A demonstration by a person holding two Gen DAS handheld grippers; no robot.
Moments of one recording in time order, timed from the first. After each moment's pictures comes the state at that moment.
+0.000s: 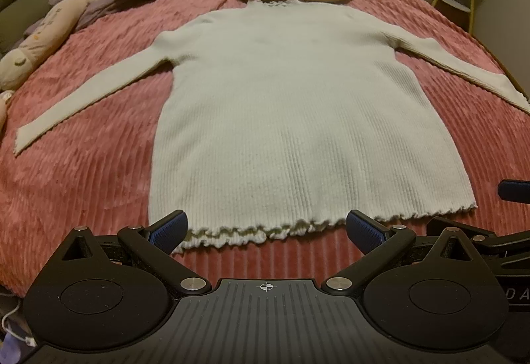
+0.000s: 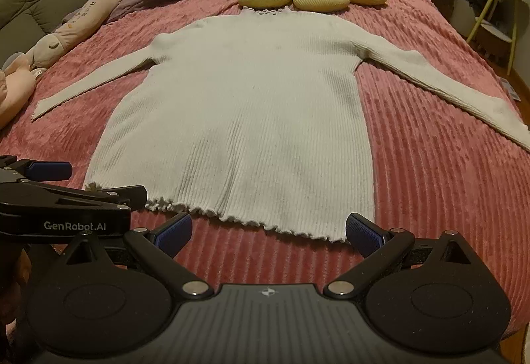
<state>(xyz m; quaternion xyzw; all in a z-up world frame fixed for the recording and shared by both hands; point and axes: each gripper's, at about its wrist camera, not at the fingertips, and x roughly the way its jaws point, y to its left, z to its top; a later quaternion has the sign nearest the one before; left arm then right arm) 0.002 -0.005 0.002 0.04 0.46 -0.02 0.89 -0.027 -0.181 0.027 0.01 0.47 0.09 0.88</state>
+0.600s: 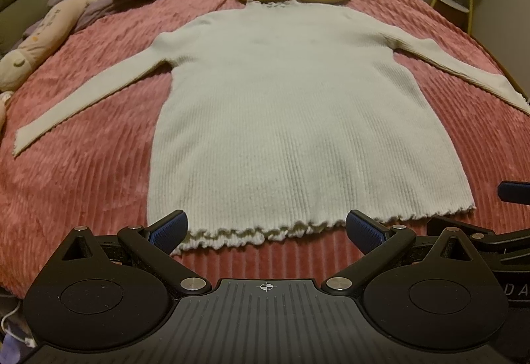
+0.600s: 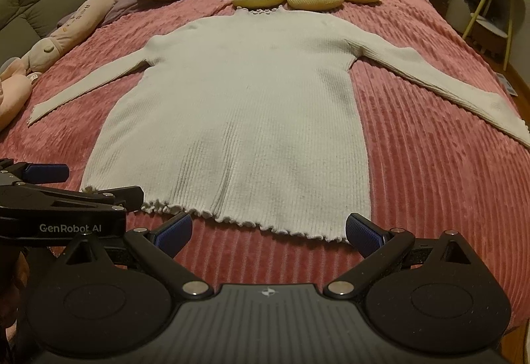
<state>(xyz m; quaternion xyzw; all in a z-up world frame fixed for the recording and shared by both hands) 0.002 -0.006 0.001 0.04 0.46 -0.02 0.89 -0.027 -0.184 0.023 0.02 0.47 0.08 0.88</state>
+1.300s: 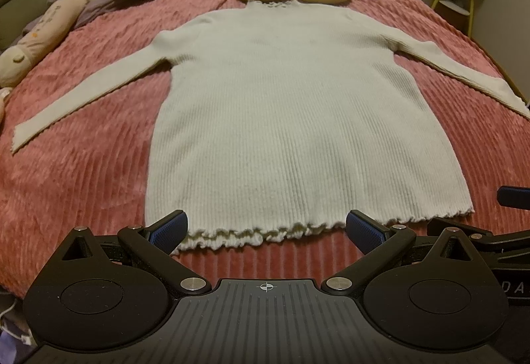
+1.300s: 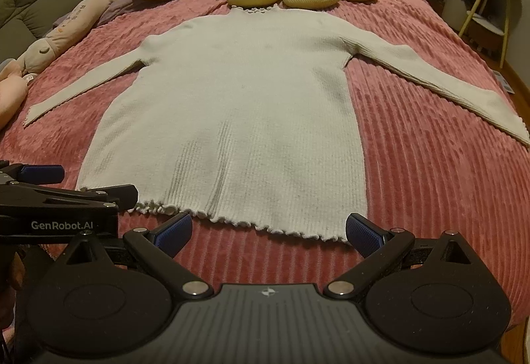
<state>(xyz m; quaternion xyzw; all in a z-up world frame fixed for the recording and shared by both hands) 0.003 -0.005 0.001 0.03 0.46 -0.02 0.89 -0.025 -0.188 0.021 0.02 0.47 0.07 0.88</state>
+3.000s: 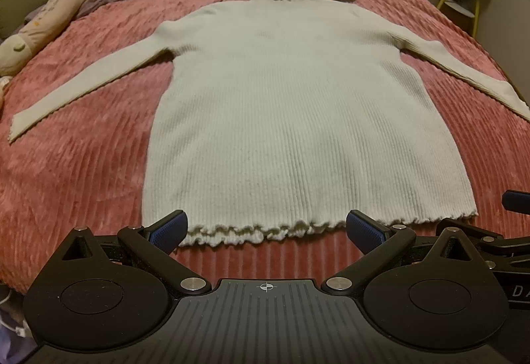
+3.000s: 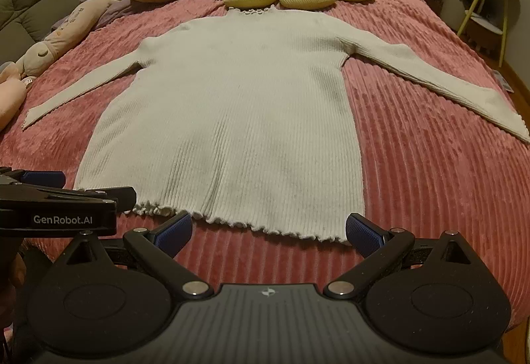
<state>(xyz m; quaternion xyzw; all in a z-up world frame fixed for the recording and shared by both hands) 0.010 0.000 -0.003 0.01 0.47 -0.01 0.88 -0.024 -0.192 0.018 0.03 0.47 0.07 0.88</state>
